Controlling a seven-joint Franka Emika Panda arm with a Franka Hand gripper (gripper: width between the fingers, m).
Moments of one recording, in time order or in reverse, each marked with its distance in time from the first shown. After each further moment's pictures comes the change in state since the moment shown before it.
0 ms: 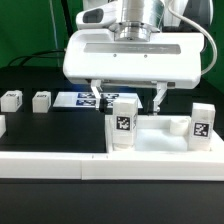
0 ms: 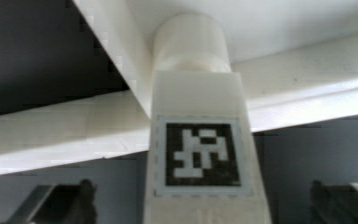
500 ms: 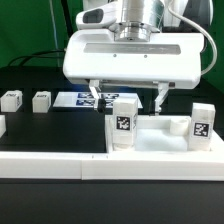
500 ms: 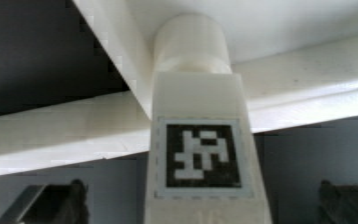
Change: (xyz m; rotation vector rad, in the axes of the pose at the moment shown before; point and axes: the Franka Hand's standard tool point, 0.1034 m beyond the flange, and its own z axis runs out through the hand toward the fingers) arm 0.000 0.000 0.000 0.000 0.000 -0.001
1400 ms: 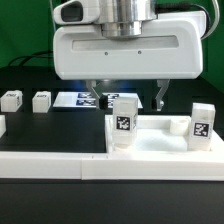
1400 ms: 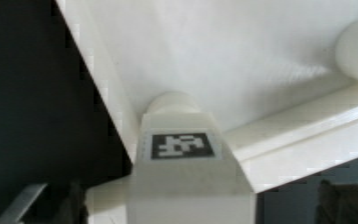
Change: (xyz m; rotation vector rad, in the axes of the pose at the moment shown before) arm 0.013 -0.002 0.000 0.050 -0.587 0.089
